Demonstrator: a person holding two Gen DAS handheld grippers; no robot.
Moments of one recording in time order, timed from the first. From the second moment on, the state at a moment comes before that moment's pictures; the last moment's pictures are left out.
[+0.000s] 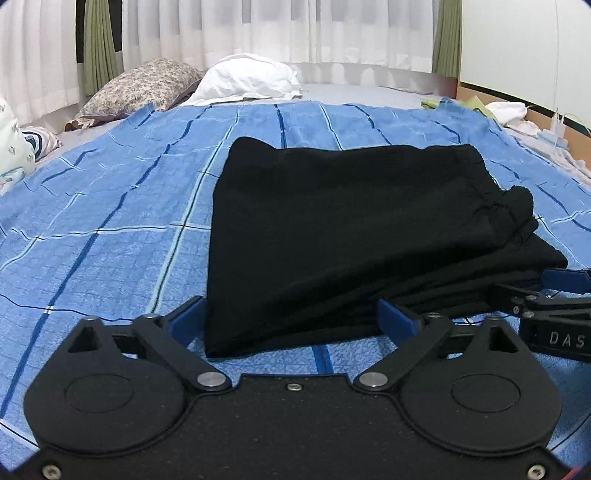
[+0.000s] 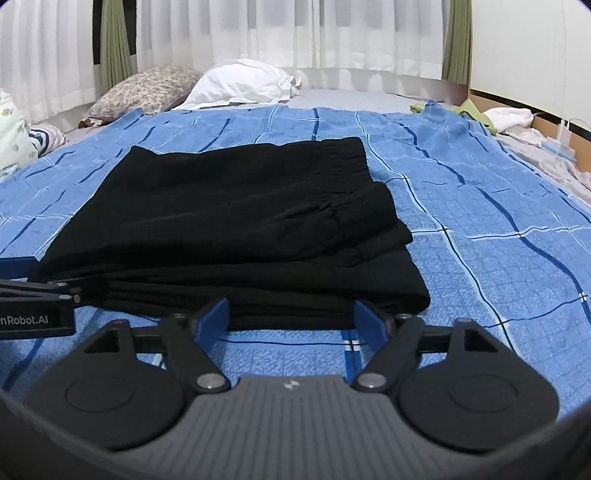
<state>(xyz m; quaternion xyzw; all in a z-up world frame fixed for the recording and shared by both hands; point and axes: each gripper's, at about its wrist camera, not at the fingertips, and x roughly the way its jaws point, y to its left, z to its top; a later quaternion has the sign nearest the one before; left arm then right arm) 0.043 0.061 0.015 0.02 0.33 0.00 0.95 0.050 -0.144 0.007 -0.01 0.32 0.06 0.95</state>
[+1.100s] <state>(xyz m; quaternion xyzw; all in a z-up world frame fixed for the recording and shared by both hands) 0.051 0.066 0.001 0.00 0.34 0.02 0.94 0.048 -0.141 -0.007 -0.01 0.31 0.07 0.95</state>
